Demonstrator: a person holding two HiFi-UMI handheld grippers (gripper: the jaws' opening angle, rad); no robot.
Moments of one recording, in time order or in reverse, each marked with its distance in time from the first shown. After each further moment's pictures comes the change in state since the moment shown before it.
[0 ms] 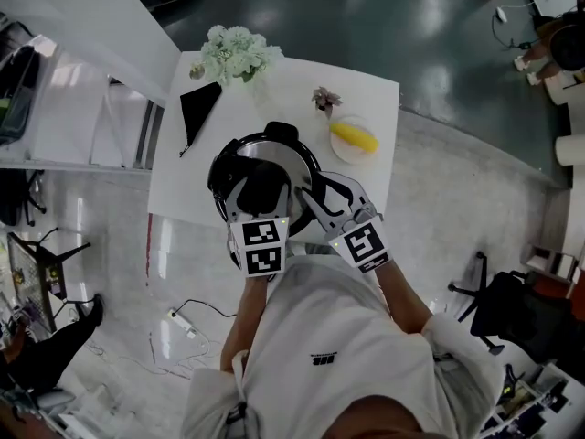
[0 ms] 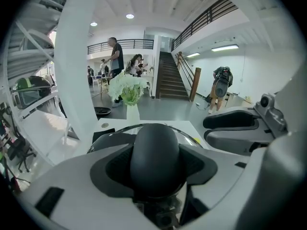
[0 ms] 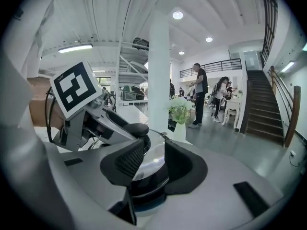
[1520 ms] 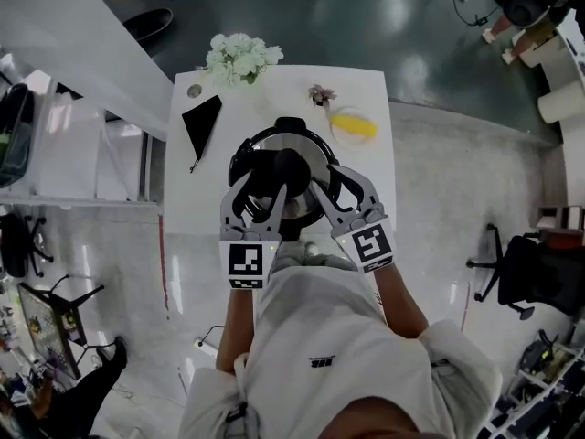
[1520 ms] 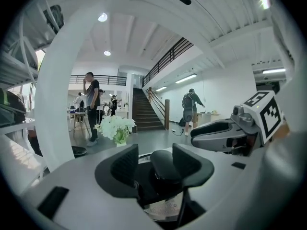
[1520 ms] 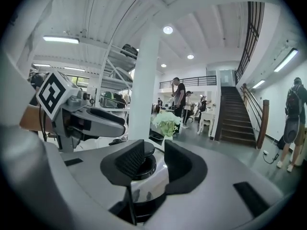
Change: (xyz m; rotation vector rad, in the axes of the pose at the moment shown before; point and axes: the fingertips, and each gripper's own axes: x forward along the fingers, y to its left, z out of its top) left arm -0.086 0.030 0.030 0.239 -0.467 -0.274; right arm -0.014 0.045 0.036 0.020 -0.151 -0.309
